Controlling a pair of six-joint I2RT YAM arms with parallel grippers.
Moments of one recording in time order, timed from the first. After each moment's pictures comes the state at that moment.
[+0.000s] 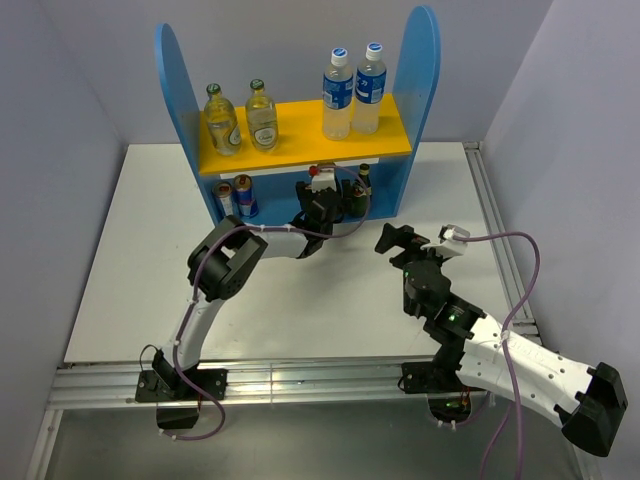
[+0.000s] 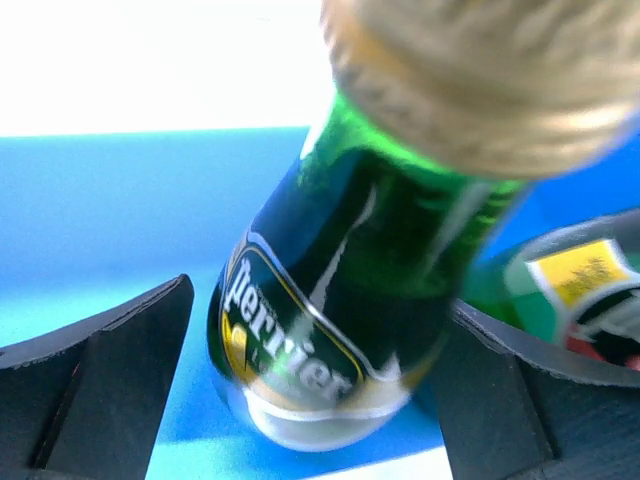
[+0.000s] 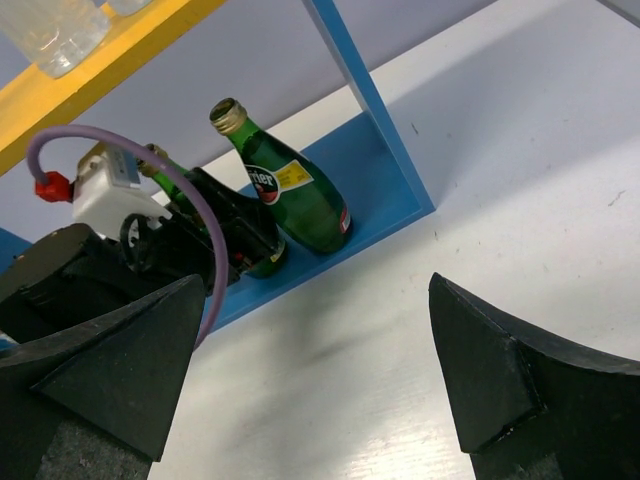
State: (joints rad) left arm -0.78 2.27 1.44 0.60 -0.64 -0.34; right arm 0.84 0.68 0.42 0.16 0.98 0.59
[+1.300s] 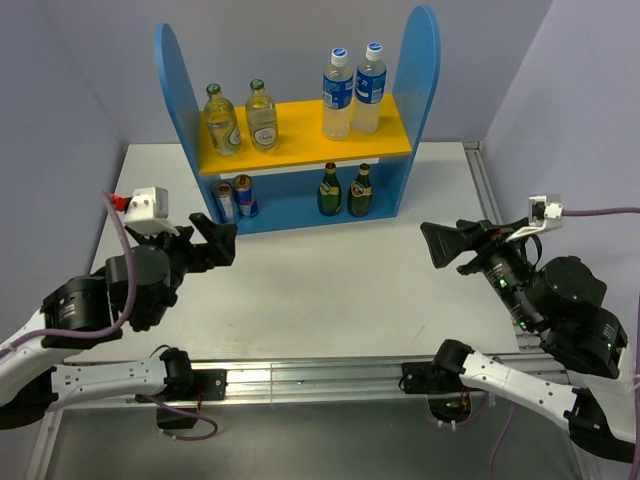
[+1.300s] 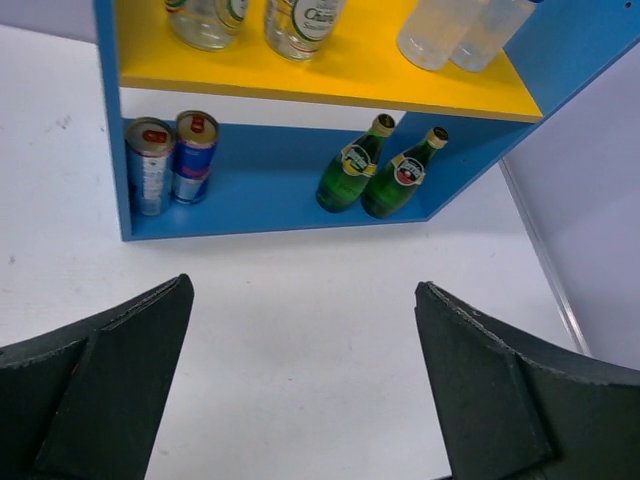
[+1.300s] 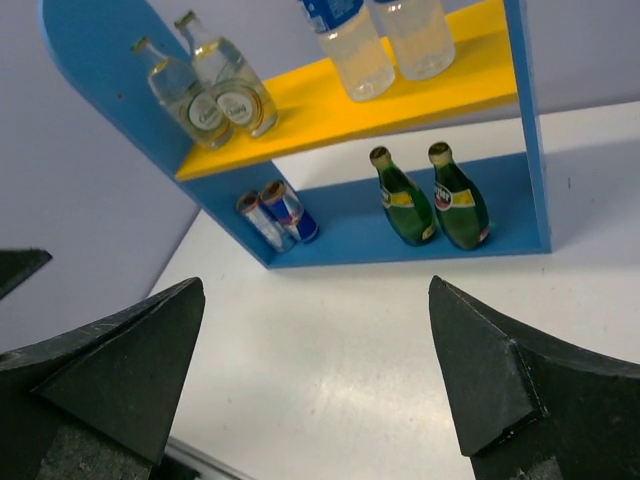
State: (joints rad) left arm -1.22 0.81 1.32 -0.83 -0.96 -0.67; right arm 0.92 0.55 1.25 -0.70 0.57 0.47
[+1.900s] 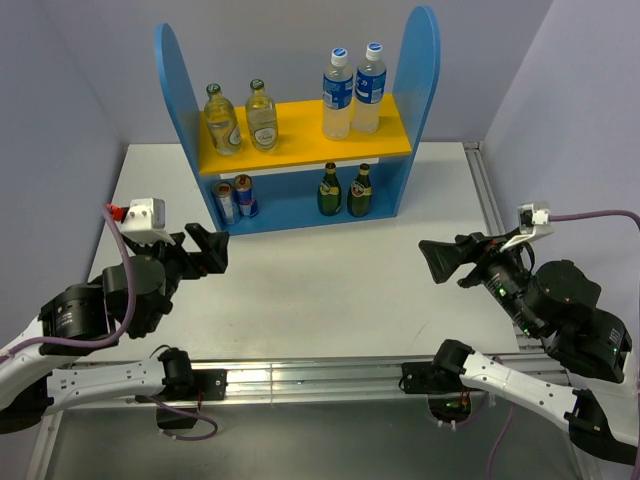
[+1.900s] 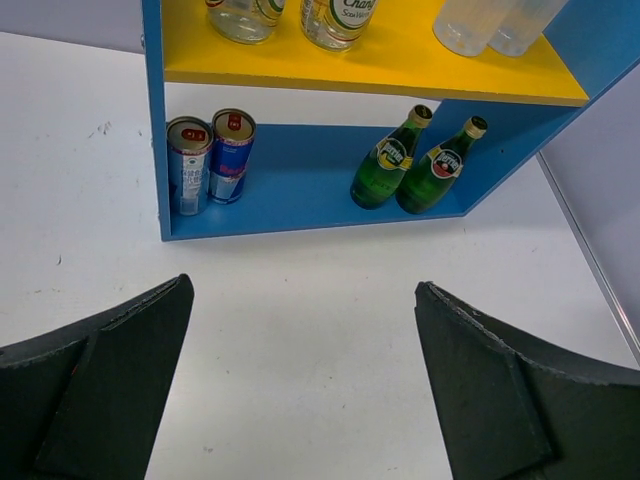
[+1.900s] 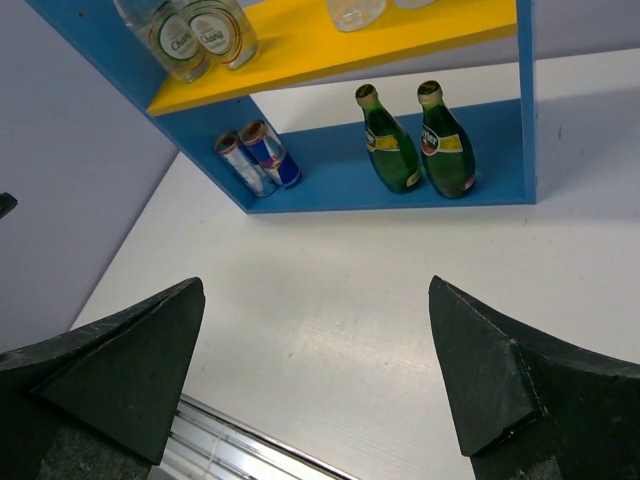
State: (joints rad) left arm -1.22 0.70 1.22 -0.83 -0.99 -0.60; right arm 0.92 0.51 1.25 -0.87 0.50 0.49
